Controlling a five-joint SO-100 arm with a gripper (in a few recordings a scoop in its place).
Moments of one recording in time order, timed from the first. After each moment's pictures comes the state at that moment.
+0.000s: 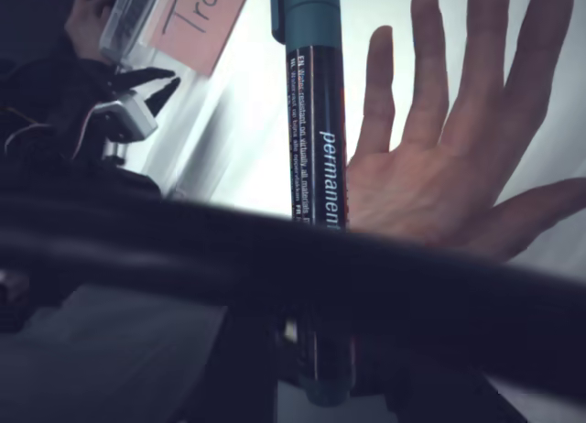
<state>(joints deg) -67.3 81.7 75.2 34.4 -44.2</state>
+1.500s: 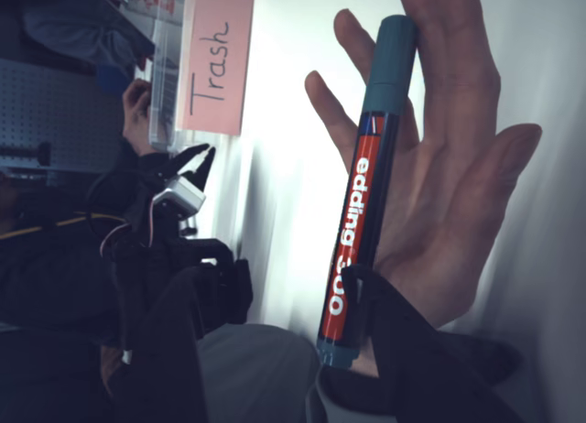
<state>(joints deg) -64.2 85.0 78.2 31.8 -24.0</state>
